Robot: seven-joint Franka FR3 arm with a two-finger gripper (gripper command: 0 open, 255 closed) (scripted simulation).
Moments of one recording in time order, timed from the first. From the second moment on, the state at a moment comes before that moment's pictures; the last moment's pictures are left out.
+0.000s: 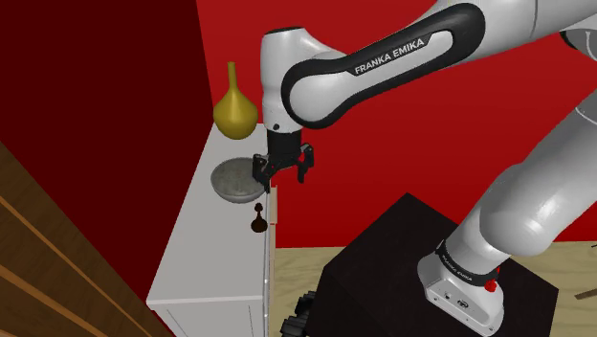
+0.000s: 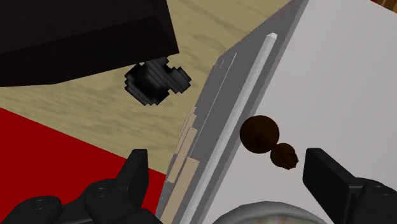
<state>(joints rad) 0.06 -0.07 0.52 -2.21 0.15 2.06 0.73</state>
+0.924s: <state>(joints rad) 0.11 0.23 0.53 -2.10 0.00 2.24 0.94</state>
